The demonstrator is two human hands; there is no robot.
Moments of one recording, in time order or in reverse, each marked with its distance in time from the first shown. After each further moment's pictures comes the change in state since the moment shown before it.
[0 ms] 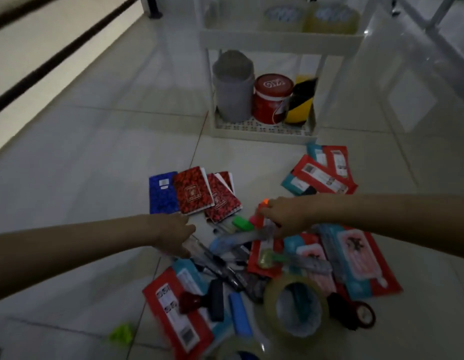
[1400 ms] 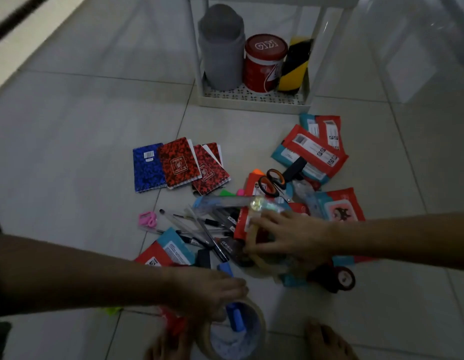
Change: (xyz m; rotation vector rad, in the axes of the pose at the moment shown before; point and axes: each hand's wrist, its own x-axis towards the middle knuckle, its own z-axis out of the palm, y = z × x) left_hand 0.010 0.099 0.076 0.543 0.585 1.084; right_hand -0.034 -0.010 0.082 -0.282 0.140 -0.384
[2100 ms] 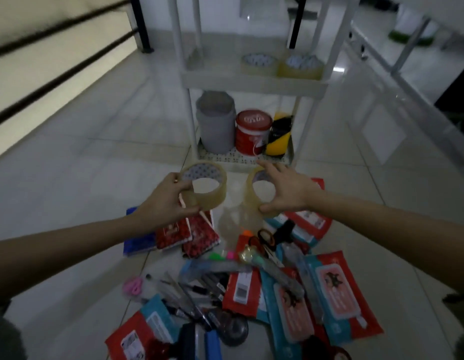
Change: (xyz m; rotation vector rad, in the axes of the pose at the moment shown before) left_hand -0.081 -0.148 -0.067 -0.496 0.801 -1.290; right_hand -0.008 0.128 -0.074 0.422 0.554 0.694
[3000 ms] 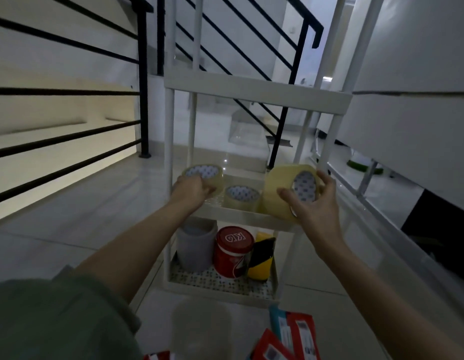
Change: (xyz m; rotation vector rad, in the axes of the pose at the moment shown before) left_hand 0.239 0.078 -0.102 0.032 0.360 -0.204; right_hand 0.051 0.033 -0.155 0.968 1.029 0.125
